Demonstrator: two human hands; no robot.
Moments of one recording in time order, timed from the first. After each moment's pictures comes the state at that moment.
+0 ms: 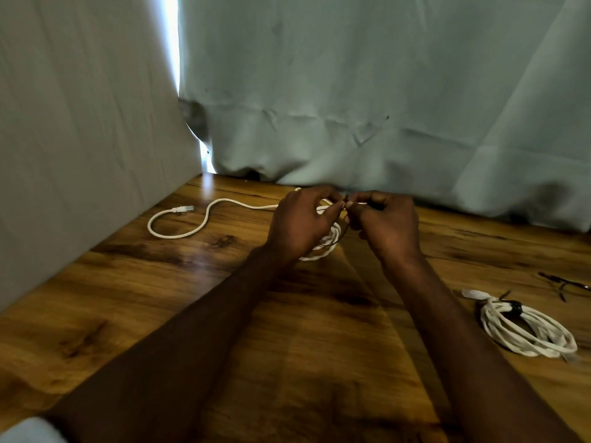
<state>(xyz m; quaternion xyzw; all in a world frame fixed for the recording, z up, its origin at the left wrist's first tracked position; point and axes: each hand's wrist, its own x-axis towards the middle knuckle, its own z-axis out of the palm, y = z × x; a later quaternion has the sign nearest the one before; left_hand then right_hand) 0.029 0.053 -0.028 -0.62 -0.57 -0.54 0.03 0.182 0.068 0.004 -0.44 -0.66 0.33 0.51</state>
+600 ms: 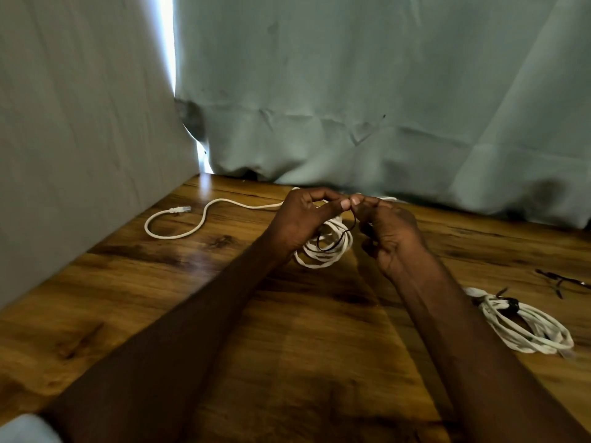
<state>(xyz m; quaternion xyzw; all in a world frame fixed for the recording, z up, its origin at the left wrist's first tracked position) 0.034 0.047 -0.025 -0.57 -0.43 -0.63 -0.31 0.185 0.063 0.007 -0.45 -0.48 0.57 0.49</state>
